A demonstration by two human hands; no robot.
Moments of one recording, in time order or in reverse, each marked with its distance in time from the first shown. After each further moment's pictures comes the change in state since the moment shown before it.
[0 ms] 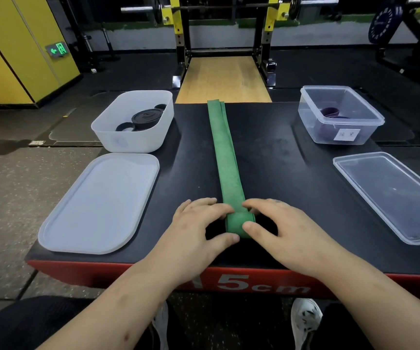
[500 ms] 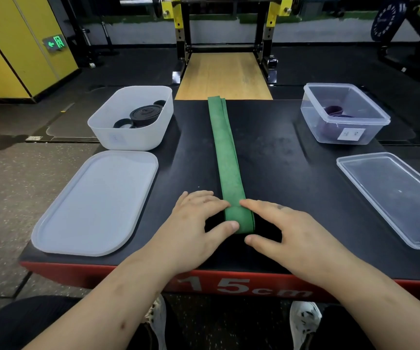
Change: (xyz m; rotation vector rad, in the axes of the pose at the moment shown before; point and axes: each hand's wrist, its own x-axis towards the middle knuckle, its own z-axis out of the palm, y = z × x) left_hand 0.016 -0.009 -0.005 0.031 -0.012 0.006; right_hand -0.003 0.002 -0.001 -0.024 -0.018 -0.010
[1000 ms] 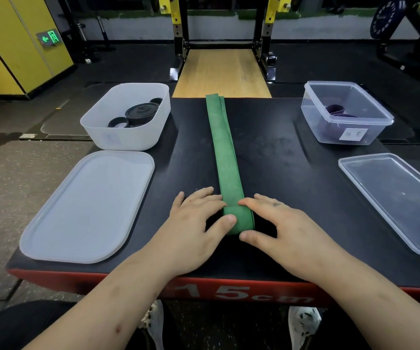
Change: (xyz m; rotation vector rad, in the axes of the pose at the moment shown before) left_hand 0.012 -0.005 0.004 0.017 -0.073 -0.039; right_hand 0.018 0.002 0.003 0.003 -0.009 0.048
